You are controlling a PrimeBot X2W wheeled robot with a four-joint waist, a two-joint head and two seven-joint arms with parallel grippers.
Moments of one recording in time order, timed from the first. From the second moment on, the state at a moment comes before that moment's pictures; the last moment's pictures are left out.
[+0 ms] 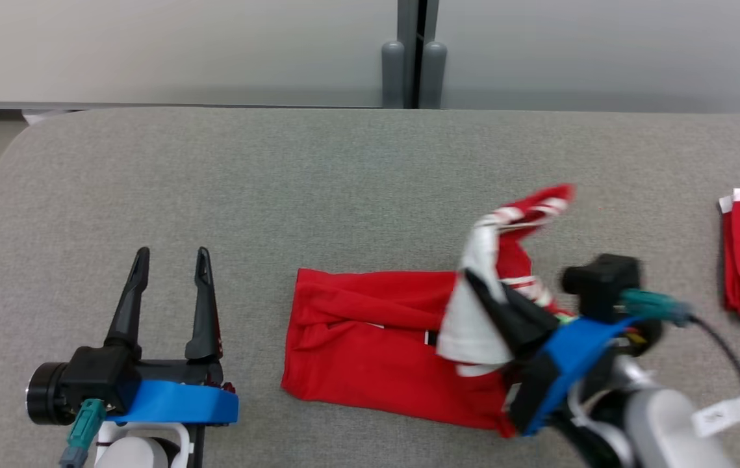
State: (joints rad) left arm -0.12 0.31 -0.34 0.01 -0.40 0.20 -0.26; right arm -0.20 -0.18 0.26 -0.14 0.40 0.13 0.37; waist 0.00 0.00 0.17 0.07
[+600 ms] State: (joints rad) left arm -0.18 0.24 -0.37 0.07 -0.37 0.14 -0.26; right arm -0.42 -0.05 0.53 0.35 0.52 0.13 0.06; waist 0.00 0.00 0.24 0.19
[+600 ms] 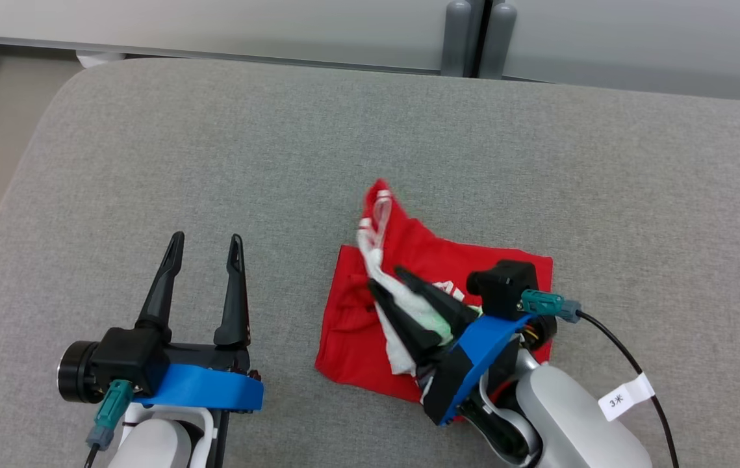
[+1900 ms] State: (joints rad) left arm -0.10 0.32 -0.33 0.05 -0.36 0.18 -0.21; right arm 0.01 -0.15 -0.07 -0.15 0.28 0.13 -0.05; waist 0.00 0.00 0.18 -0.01
